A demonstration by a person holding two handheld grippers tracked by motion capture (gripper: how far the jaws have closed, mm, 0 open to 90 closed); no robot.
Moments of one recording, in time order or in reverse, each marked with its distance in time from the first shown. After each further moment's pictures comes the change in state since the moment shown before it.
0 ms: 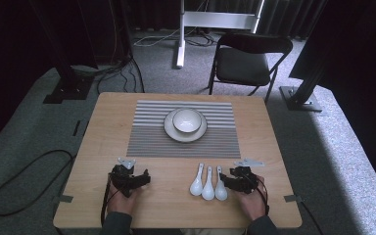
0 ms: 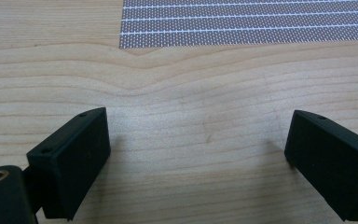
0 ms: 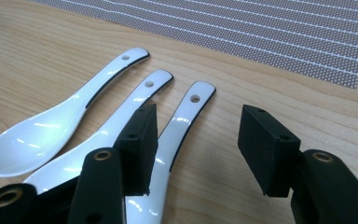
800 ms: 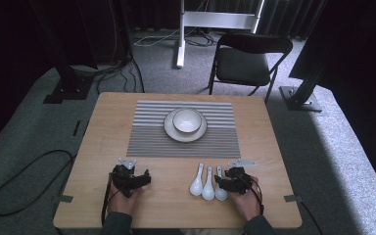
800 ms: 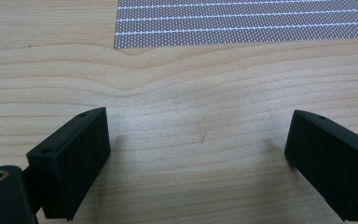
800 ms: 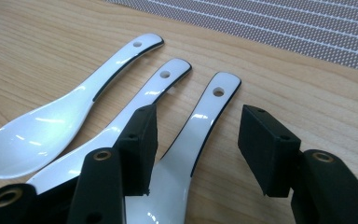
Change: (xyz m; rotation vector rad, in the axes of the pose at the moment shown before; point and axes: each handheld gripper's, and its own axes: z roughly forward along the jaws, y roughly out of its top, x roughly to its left) left arm -0.002 0.000 0.000 0.001 -0.006 0.006; right arm 0.009 -0.002 0.016 0.048 0.019 -0.007
